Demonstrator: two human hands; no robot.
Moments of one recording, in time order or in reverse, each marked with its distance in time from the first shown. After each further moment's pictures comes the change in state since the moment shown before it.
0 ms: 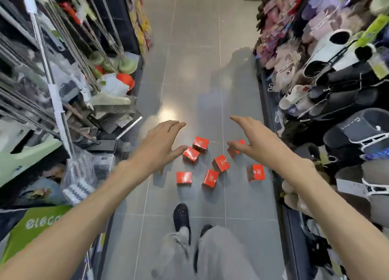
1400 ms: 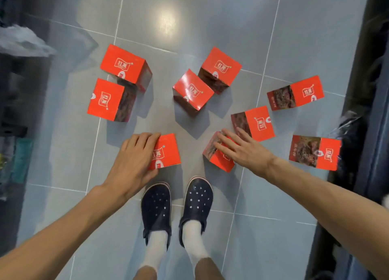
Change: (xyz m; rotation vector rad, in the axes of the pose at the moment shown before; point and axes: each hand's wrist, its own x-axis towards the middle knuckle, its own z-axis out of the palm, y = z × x) left_hand -0.005 -0.250 0.591 -0.002 -0.310 -0.291; right_hand 0.188 0.314 0.647 -0.657 -0.602 -0.661
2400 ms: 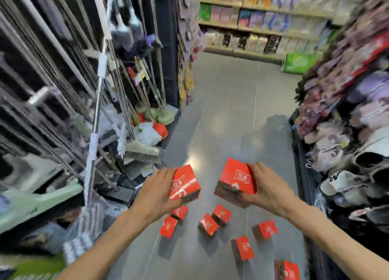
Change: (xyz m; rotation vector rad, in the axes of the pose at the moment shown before) left_hand -0.173 0.140 -0.601 -0.066 0.458 -0.021; right_hand -0.331 0.041 -0.626 0.578 0.635 0.511
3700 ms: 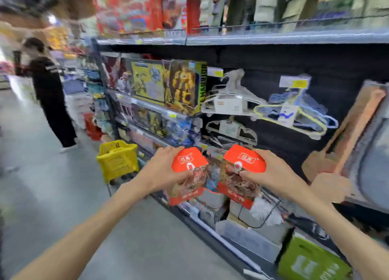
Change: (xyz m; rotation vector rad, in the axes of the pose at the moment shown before) left_hand -0.829 0.423 -0.225 0.398 0.977 -1.690; right_hand -0.518 -0.584 -0.108 0.267 -0.626 -1.757
